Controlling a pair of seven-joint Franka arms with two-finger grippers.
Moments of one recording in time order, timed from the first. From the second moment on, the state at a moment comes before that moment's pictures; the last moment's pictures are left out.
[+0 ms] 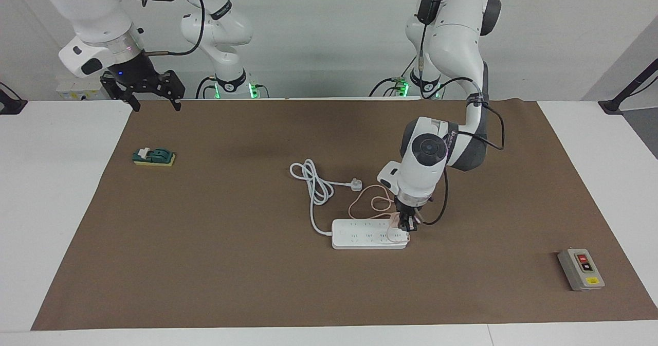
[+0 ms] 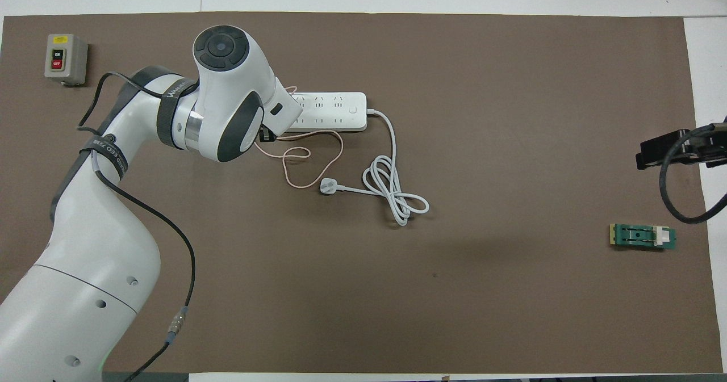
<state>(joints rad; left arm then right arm) -0.36 0.59 -0.07 -1.48 0.07 2.08 1.14 -0.06 -0.03 0.04 -1.58 -0.01 1.48 -0.02</state>
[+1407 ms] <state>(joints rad) -0.36 0.65 -0.06 -1.43 0.00 2.04 1.13 -0.06 -0.03 0.04 -1.58 -0.01 1.48 -0.02</state>
